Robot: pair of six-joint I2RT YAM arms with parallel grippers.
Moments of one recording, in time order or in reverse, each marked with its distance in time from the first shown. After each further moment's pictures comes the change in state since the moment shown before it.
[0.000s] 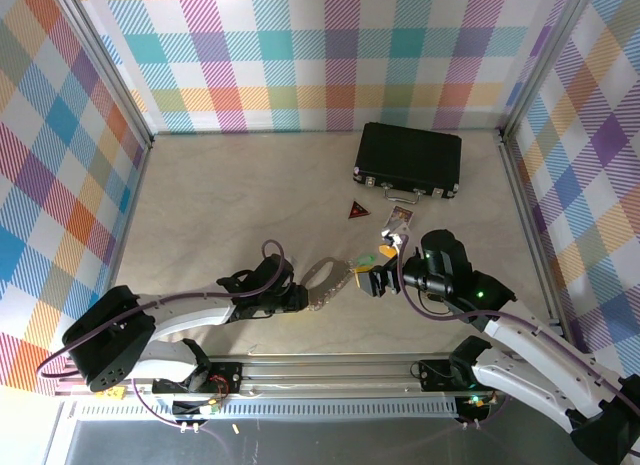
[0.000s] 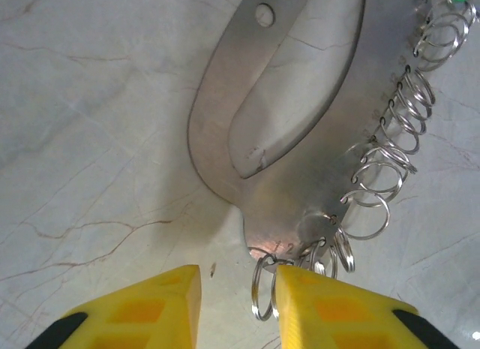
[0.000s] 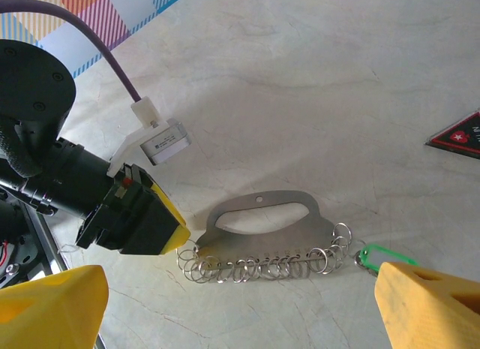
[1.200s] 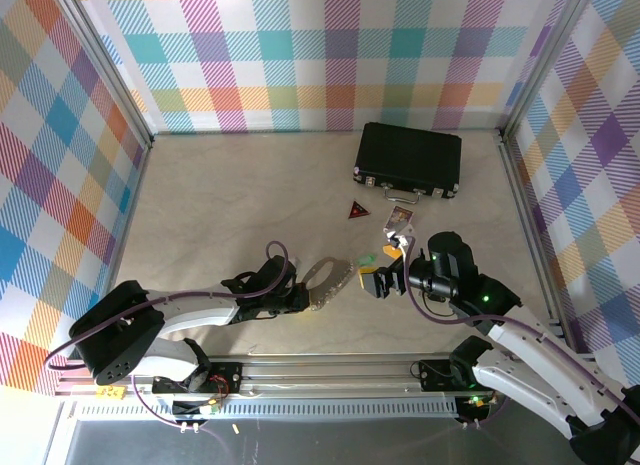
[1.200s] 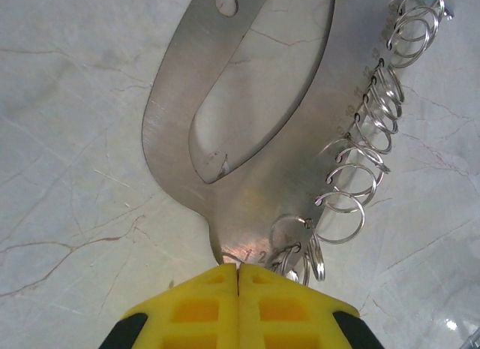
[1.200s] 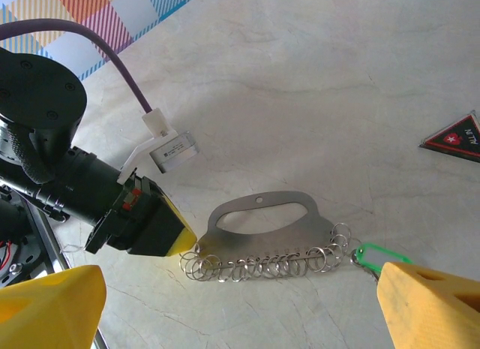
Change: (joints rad) left arm -0.022 0.041 -0.018 0.101 0.030 -0.027; right arm -0.026 -0.050 -0.015 -0.016 -0.020 -0.010
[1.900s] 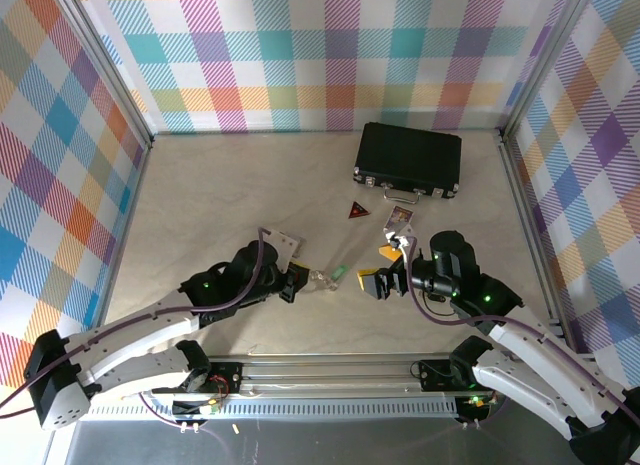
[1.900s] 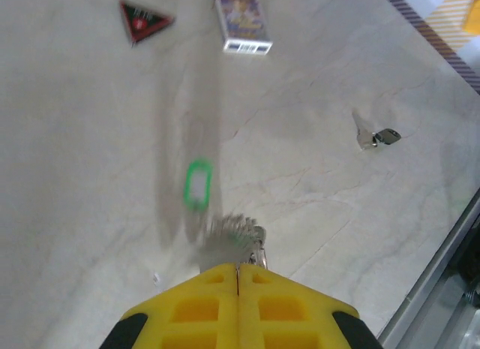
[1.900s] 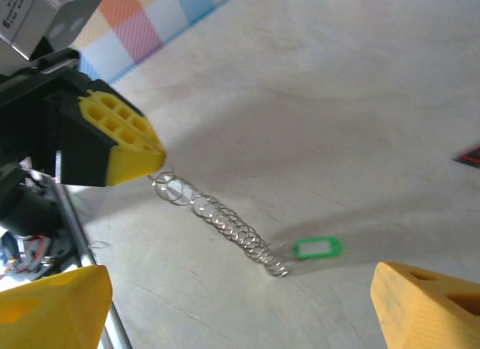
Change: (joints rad) left arm -0.075 -0.398 0.219 -0.299 -0.144 0.504; right arm -0.005 -0.002 0.014 0.020 -0.101 -0.003
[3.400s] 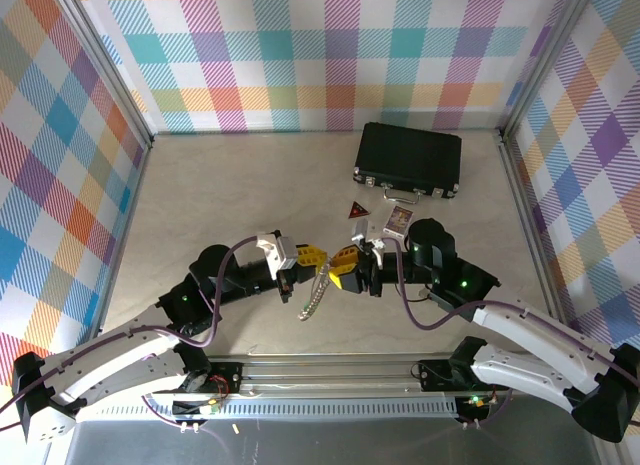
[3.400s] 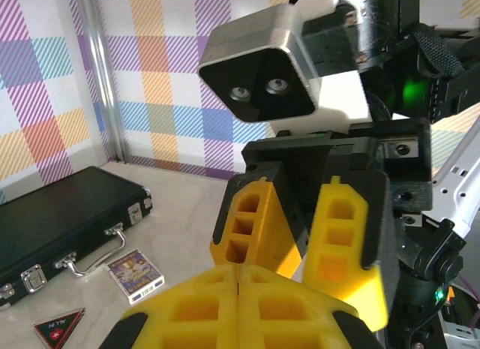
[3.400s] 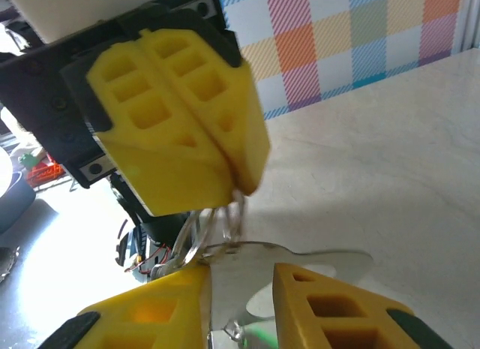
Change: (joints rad) left arm -0.024 -0.156 -0.041 0.469 0.274 0.374; right arm 0.183 0.193 0.110 0.272 -0.239 -0.050
